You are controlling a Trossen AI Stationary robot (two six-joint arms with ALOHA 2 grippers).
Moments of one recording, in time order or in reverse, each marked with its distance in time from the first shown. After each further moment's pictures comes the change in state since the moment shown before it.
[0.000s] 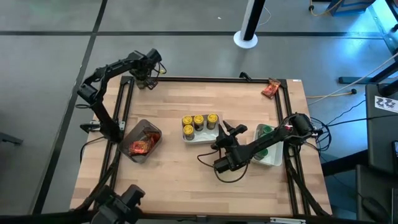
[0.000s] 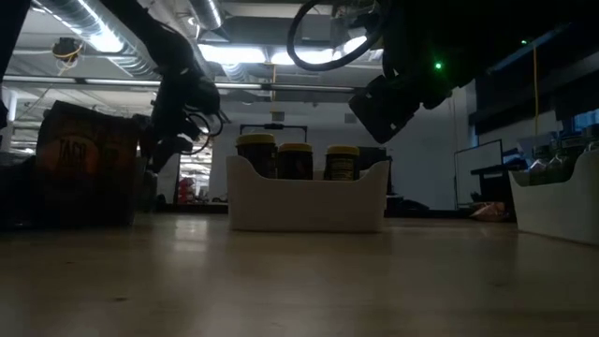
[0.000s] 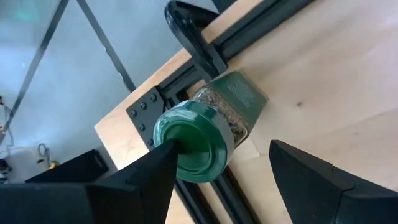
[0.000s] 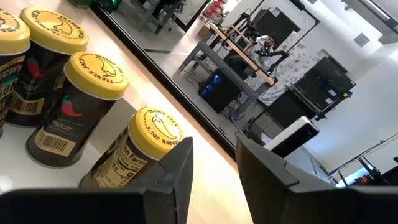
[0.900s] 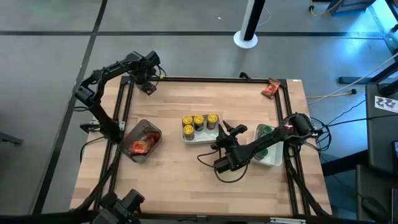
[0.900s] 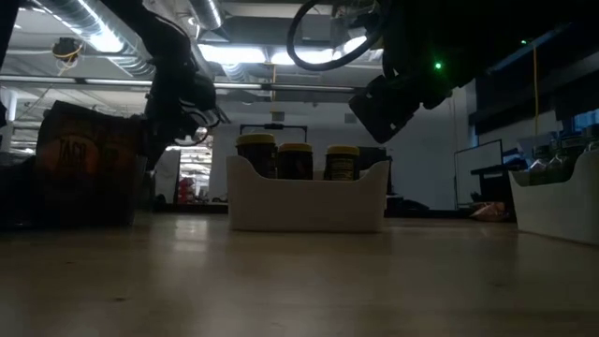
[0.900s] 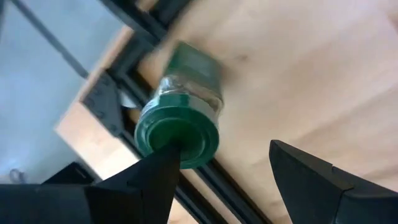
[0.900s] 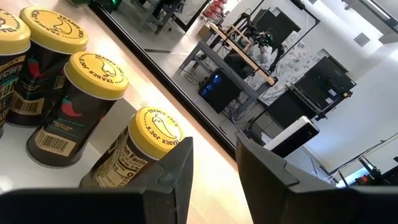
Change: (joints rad) left arm -0.015 -0.017 -0.032 -0.101 0.176 0.098; right arm 0.000 0.000 0.000 0.001 -0.001 0.000
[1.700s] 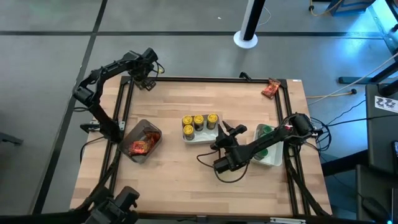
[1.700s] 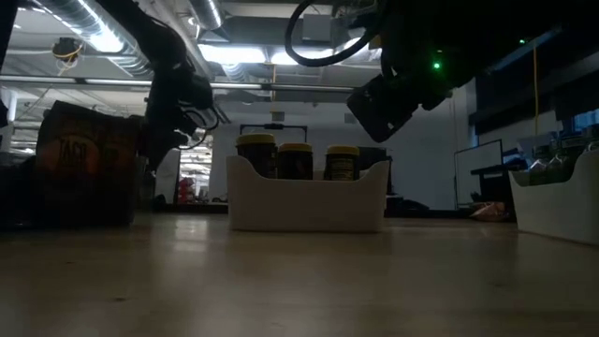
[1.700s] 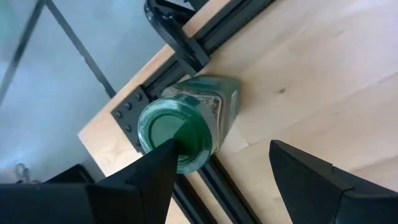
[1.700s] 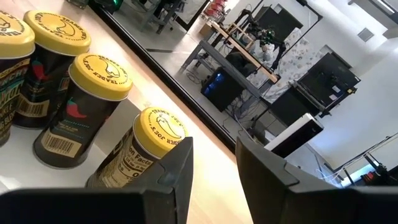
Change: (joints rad) left arm 0.048 -0.041 -0.004 0.110 -0.082 -0.008; right arm 0.000 0.000 0.000 0.023 -0.008 -0.003
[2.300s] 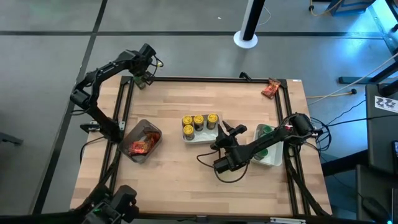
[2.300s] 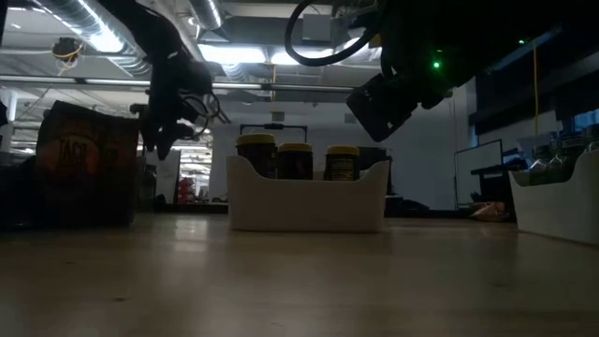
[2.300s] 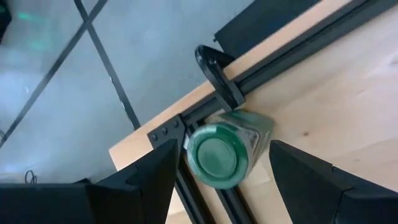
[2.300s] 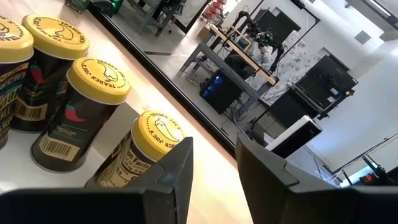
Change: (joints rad) left arm 0.004 -0.060 0.010 0.103 -0.073 -0.010; right arm 0.000 0.000 0.000 0.001 0.013 -0.001
